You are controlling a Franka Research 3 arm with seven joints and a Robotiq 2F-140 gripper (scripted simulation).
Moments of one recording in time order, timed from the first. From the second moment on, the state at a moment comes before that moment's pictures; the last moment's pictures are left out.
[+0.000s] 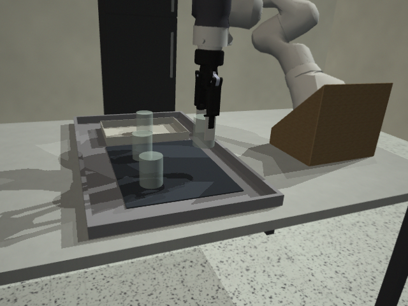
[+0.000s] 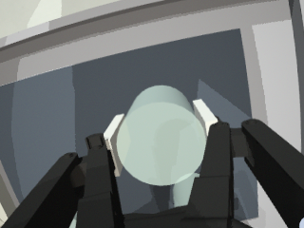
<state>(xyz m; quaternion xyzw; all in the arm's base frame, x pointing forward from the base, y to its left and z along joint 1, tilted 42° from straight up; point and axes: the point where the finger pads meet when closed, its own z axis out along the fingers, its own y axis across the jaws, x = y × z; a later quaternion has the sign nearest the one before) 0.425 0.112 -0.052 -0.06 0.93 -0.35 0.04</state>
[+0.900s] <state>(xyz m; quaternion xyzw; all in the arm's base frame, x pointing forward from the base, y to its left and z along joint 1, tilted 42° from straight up) 0.425 0.137 -0.006 -0.06 0.93 -0.35 0.04</state>
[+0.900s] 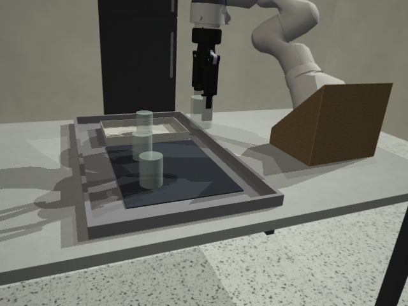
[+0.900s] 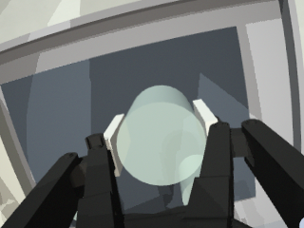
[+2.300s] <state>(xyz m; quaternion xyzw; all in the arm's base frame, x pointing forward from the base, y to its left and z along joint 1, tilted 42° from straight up) 0.485 0.059 0.072 -0.05 0.93 -0.36 0.05</state>
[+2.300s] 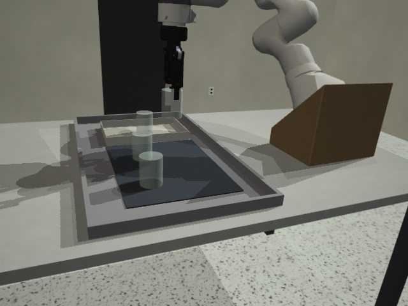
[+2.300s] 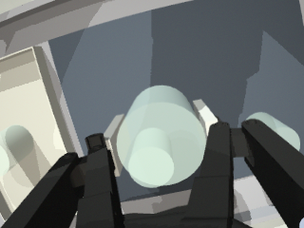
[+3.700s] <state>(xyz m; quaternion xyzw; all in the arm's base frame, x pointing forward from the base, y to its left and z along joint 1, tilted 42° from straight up) 0.545 -0.014 0.146 -0.05 0.93 -0.36 0.05</state>
